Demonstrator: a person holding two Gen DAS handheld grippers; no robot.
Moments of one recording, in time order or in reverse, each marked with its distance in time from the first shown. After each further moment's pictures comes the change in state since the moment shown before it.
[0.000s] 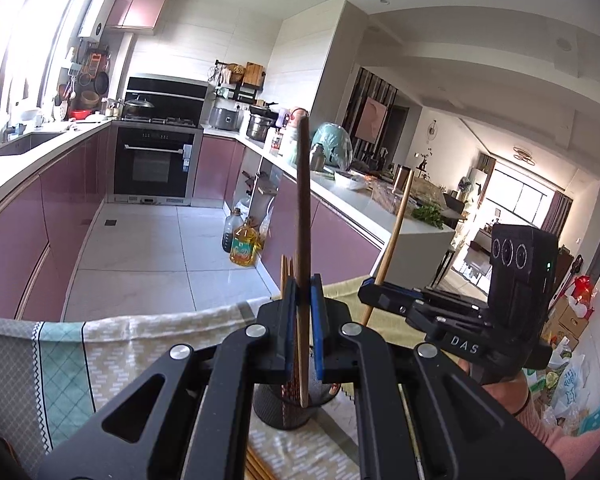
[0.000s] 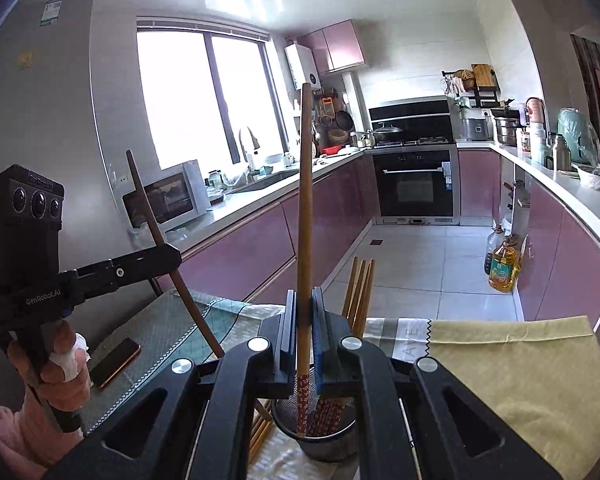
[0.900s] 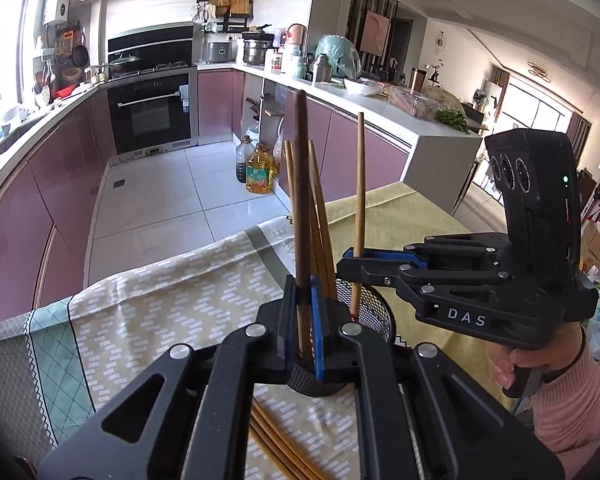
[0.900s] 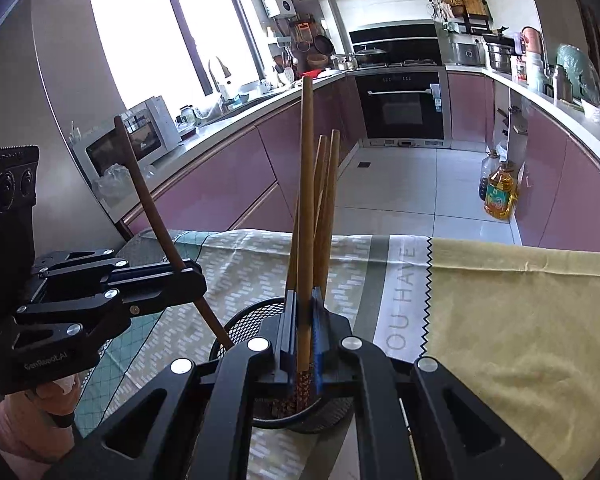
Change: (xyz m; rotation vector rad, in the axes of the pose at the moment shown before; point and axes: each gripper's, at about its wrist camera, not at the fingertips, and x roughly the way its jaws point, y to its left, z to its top) left arm 0.099 0.004 -0.038 0.126 0.318 0.074; right arm 0.069 -0.028 -0.041 0.085 0.293 -0.033
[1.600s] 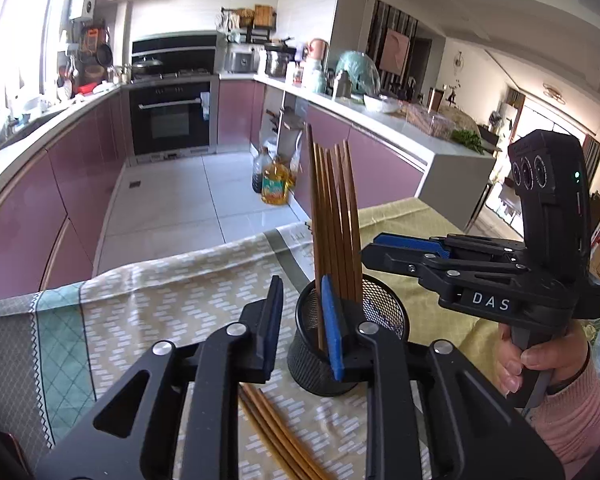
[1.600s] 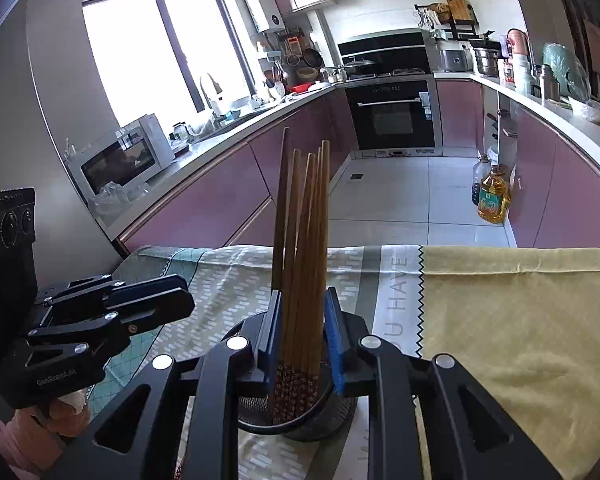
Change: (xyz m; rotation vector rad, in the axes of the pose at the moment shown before) left arm -0.012 0.010 -0.021 -0.060 -0.083 0.050; right arm -0.020 0.001 -0.002 0.012 -0.082 -0.008
